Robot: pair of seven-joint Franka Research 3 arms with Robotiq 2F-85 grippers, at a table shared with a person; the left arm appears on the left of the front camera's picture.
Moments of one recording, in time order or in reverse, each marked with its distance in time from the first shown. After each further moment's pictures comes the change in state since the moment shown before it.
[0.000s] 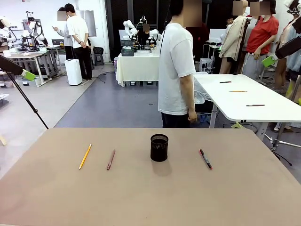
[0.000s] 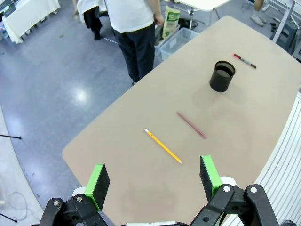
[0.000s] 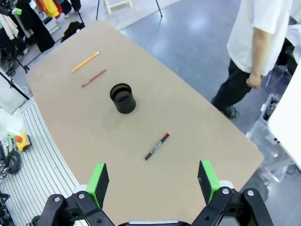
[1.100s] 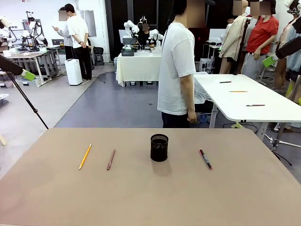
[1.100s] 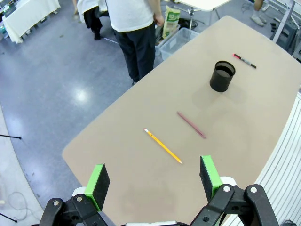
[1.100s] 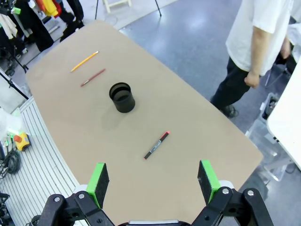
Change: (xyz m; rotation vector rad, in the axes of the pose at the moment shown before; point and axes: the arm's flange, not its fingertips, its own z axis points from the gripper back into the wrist) left arm 0.000 0.000 0.000 0.000 0.000 0.000; right arm -0.001 0.000 0.001 -0.005 0.004 -0.002
